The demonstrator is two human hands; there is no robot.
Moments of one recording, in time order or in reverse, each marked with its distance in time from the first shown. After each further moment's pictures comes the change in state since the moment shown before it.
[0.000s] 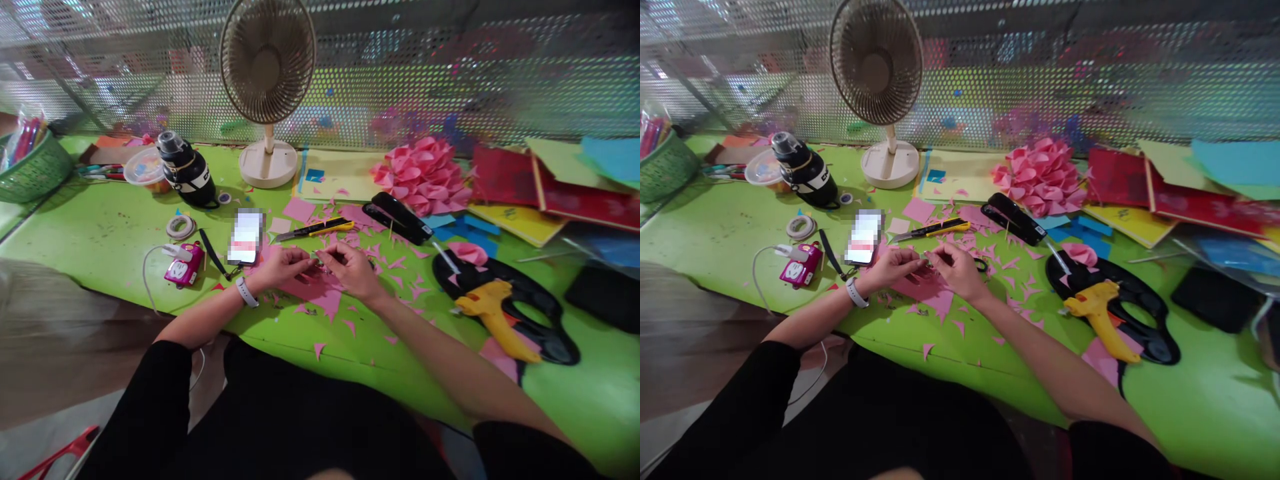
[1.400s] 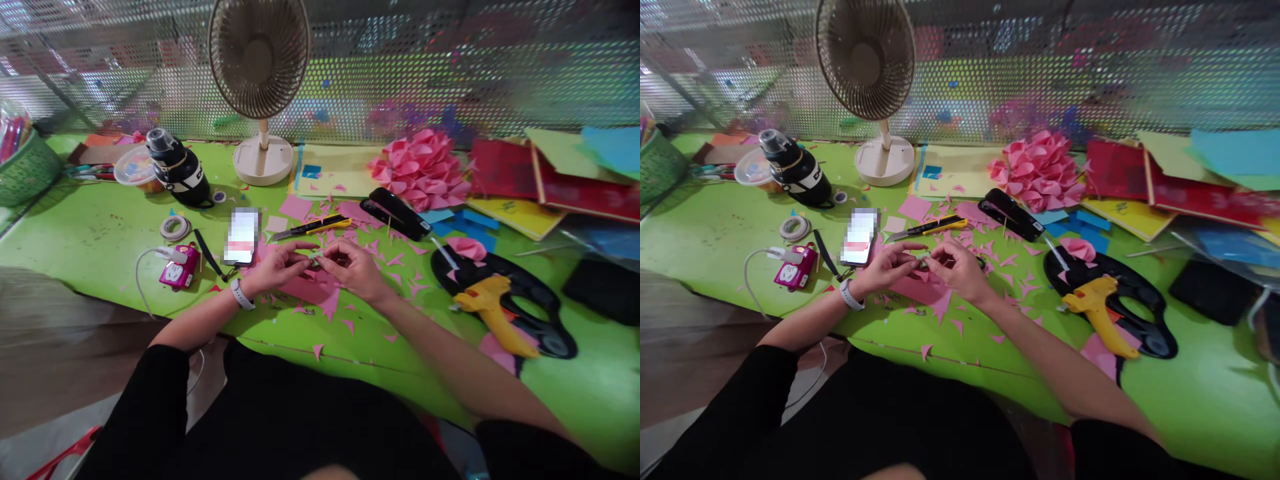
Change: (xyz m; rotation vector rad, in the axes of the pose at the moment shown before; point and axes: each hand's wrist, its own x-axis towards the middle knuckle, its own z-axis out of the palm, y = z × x) left_hand -0.009 0.007 0.002 -0.043 -0.067 0.198; right_hand -0.005 -0.003 -0.010 -0.041 -0.019 -0.064
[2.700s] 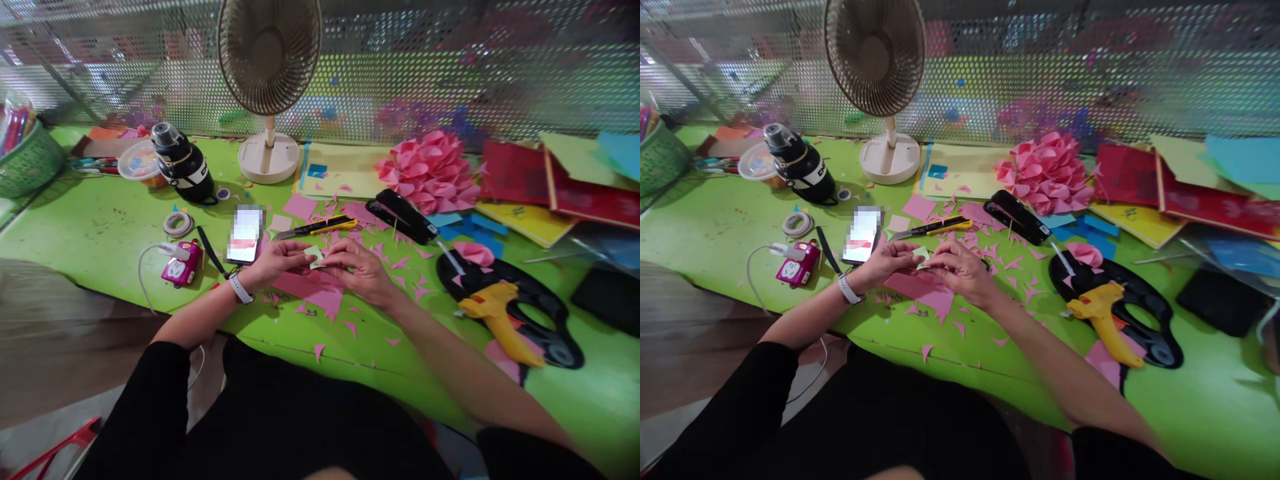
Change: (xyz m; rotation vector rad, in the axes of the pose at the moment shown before) left_hand 0.010 0.001 -0.013 -0.252 0.214 -0.316; right_hand 0.000 -0.007 -0.013 -0.164 -0.096 -0.337
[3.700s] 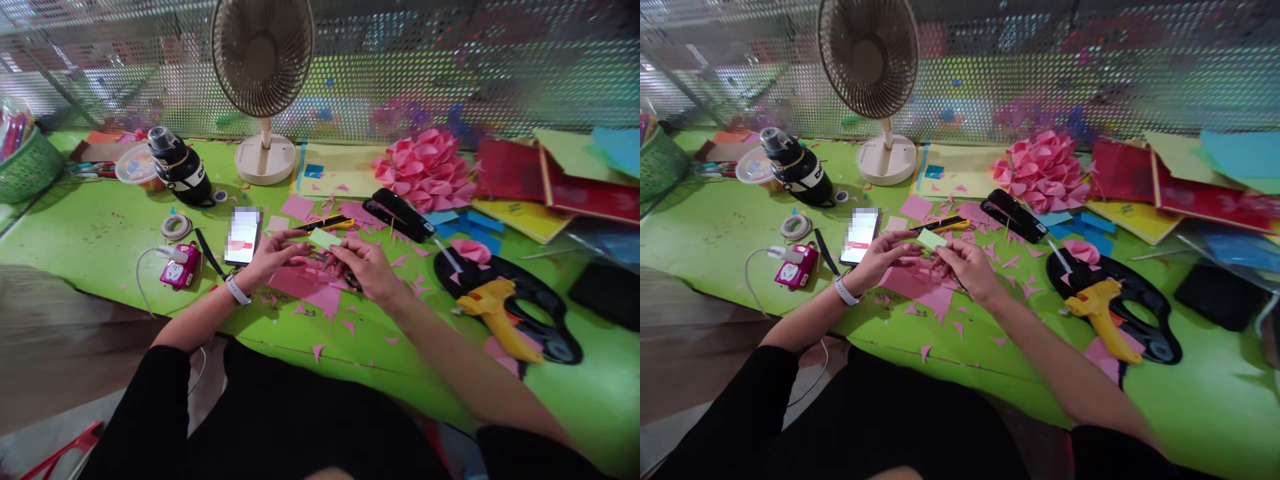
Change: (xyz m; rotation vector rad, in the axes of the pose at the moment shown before) left_hand -0.005 0.008 0.004 0.005 0.084 0.191; right_hand 0.005 -0.007 0.001 0.476 0.121 0.652
